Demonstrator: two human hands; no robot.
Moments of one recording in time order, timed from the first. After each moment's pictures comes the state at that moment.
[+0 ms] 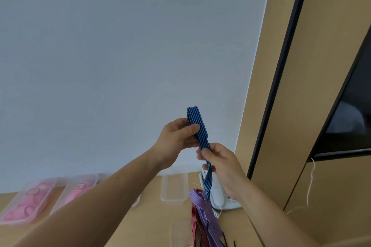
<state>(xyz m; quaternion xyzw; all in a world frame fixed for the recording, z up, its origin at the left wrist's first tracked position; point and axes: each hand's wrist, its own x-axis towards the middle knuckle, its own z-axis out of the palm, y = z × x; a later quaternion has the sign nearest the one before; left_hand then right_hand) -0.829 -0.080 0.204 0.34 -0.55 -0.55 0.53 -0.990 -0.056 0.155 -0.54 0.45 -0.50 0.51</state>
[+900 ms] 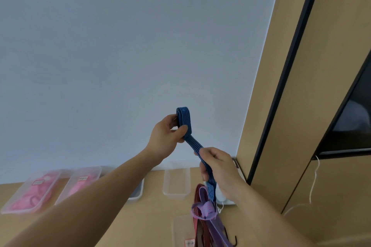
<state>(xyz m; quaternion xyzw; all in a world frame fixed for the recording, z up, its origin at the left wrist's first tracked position) -0.803 -0.095 0.180 0.47 -0.57 -0.38 0.55 -0.980 -0.063 0.129 -0.55 0.44 -0.47 0.53</state>
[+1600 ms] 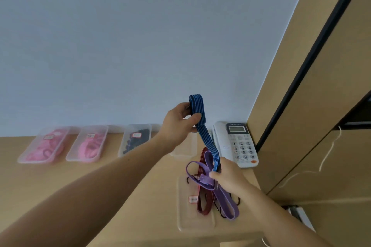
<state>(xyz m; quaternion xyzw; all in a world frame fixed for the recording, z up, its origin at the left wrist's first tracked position) -0.820 -0.093 0.107 0.51 -0.51 -0.46 0.51 -1.015 -0.074 -0.018 -0.70 0.63 -0.11 0.32</state>
